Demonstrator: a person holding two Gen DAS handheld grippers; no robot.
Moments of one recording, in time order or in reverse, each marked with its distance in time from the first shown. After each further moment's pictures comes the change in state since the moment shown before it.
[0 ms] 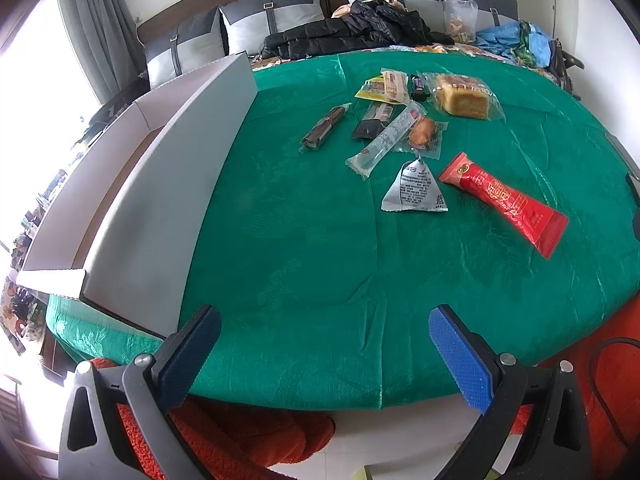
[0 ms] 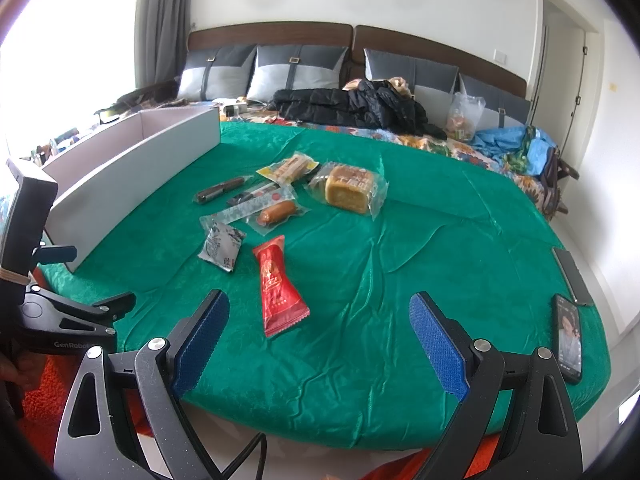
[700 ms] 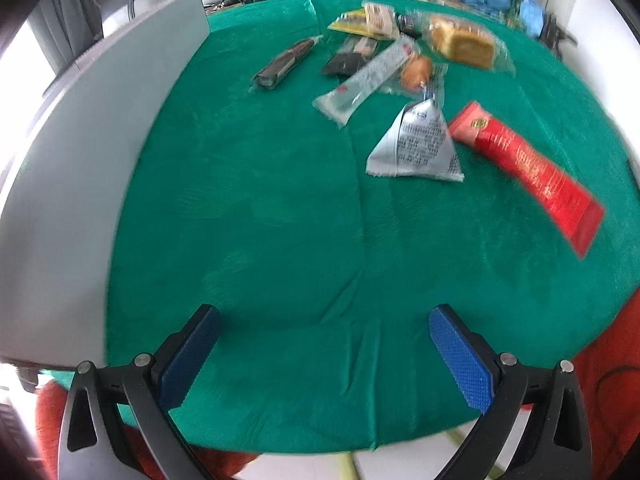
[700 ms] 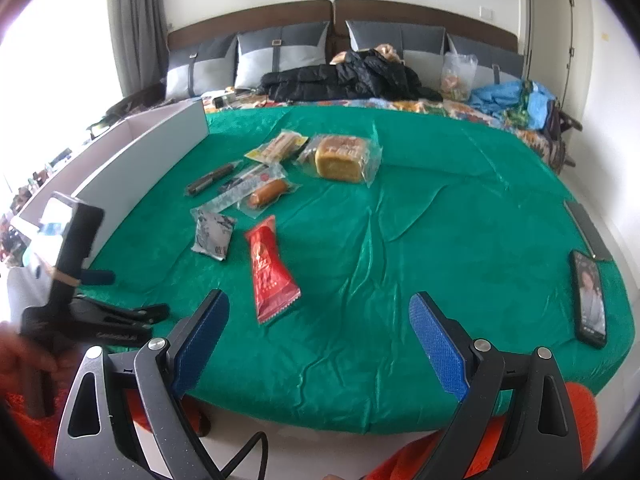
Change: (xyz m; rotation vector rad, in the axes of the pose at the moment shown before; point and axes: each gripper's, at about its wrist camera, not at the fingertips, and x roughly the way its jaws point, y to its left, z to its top) left arm 0.076 -0.002 0.014 0.002 0.201 -0.153; right arm 0.014 -0.024 -0.012 0.137 0.090 0.058
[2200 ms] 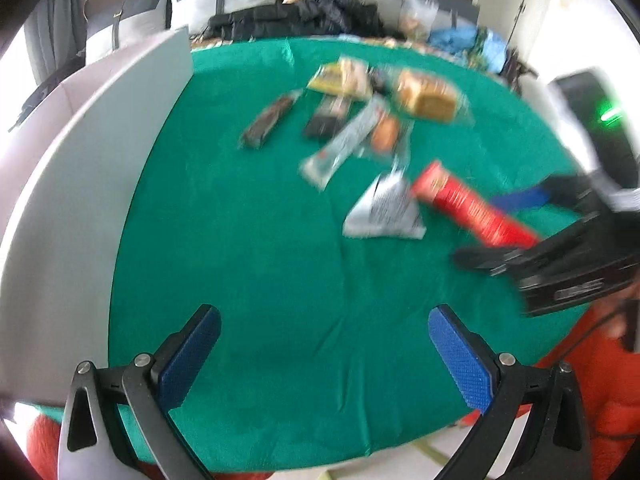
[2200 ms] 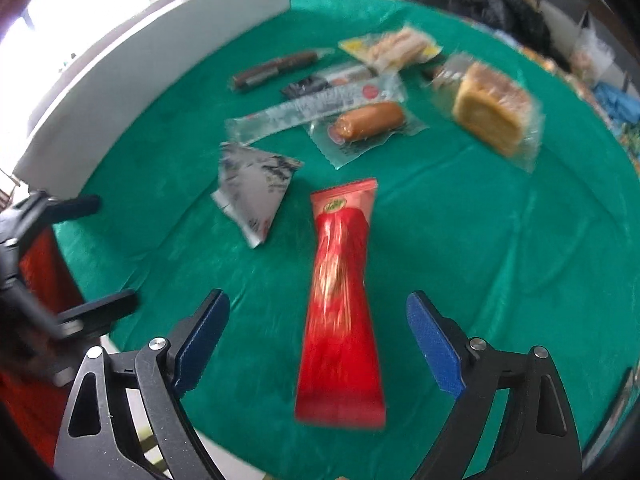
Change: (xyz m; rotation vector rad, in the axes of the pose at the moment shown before) left arm -0.037 0.017 0.013 0.031 -0.148 -0.169; right arm 0.150 0.056 0.056 -0.290 0.454 0.229
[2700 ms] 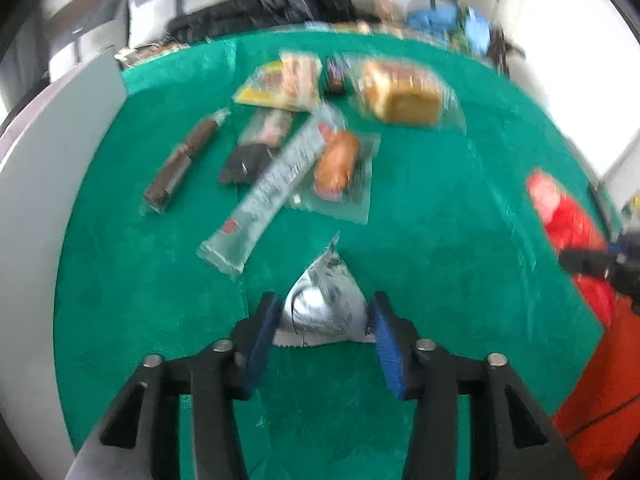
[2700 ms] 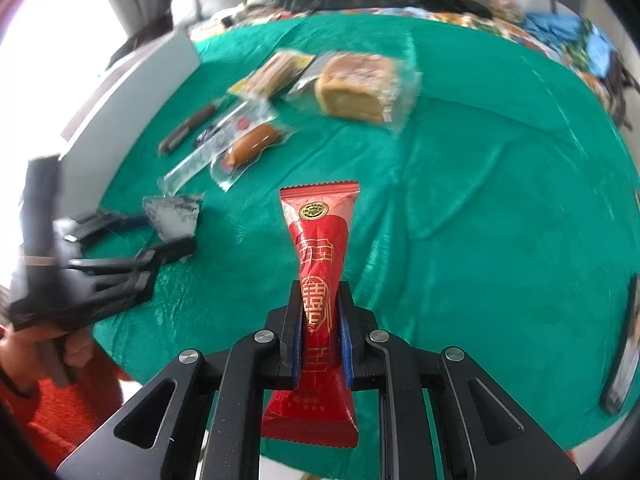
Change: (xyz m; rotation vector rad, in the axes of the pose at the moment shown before) left arm 0.063 -0.040 0.055 0.050 0.034 -0.023; right arm -0.053 -0.084 -0.049 0.305 -0.115 -0.005
